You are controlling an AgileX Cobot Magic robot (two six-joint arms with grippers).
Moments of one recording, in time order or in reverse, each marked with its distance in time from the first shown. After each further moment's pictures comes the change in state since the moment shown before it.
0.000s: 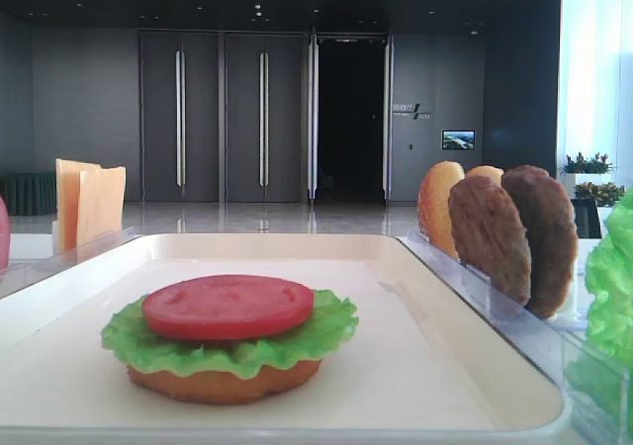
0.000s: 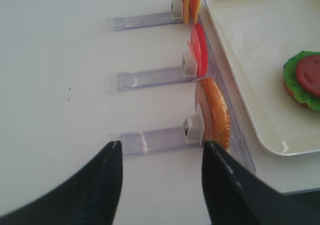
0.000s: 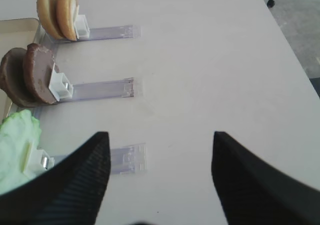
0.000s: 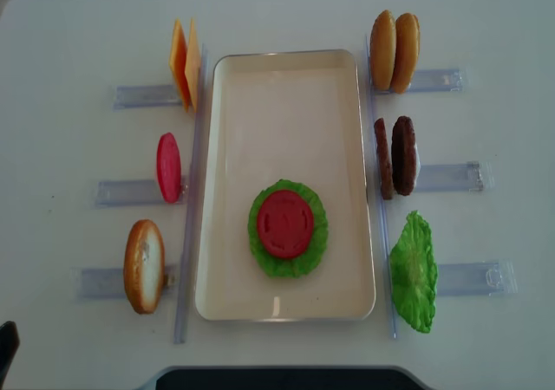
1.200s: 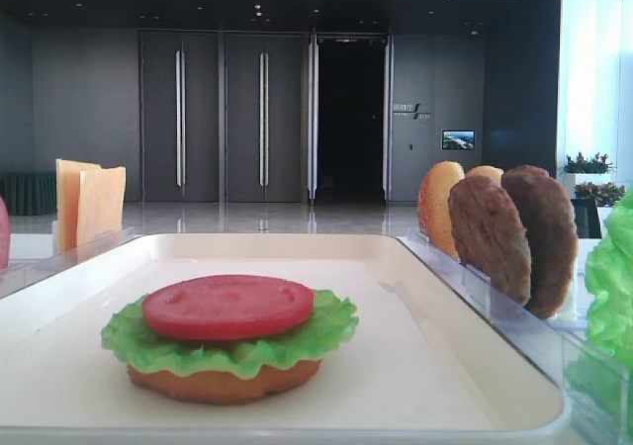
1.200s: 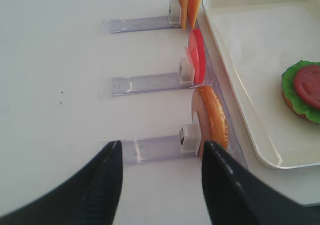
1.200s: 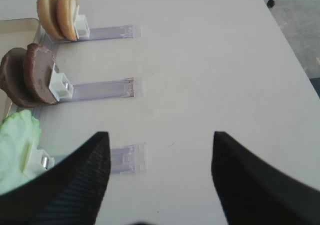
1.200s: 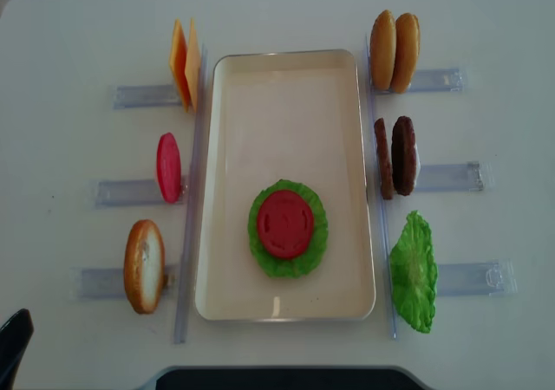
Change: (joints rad) left arm 0.000 0.000 0.051 -0.015 -0.071 -0.027; right arm 0.000 0.000 0.000 0.000 0.000 0.000
